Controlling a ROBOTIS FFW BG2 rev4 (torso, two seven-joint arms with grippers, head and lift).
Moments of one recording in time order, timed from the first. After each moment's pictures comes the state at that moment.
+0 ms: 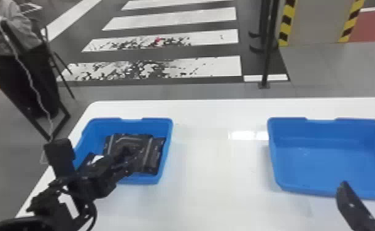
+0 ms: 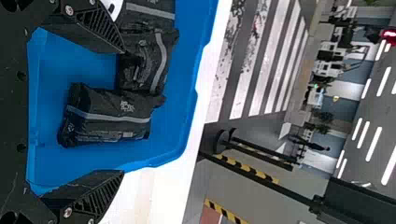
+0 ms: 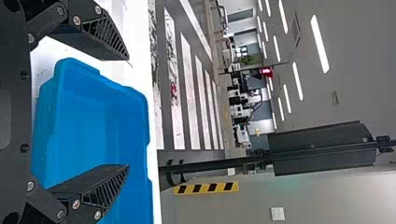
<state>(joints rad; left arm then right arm) 0.38 0.11 0.37 -2.17 0.39 0.78 -0.26 0.89 -0.04 -0.09 -2.40 -0.22 0.11 0.25</state>
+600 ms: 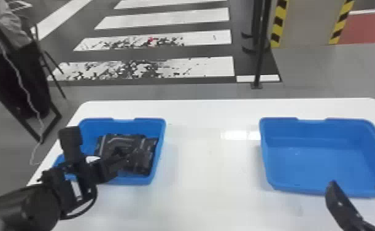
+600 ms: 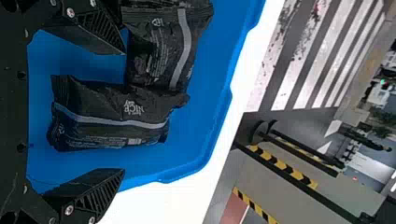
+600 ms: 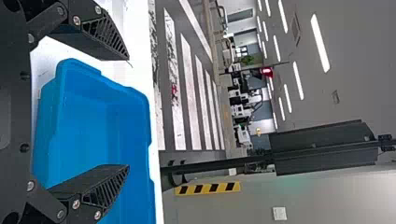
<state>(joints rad) 0.12 0.17 0.37 -1.91 0.43 1.01 -0.32 0.88 -0.04 -0.09 -2.40 -0.23 0.11 0.25</state>
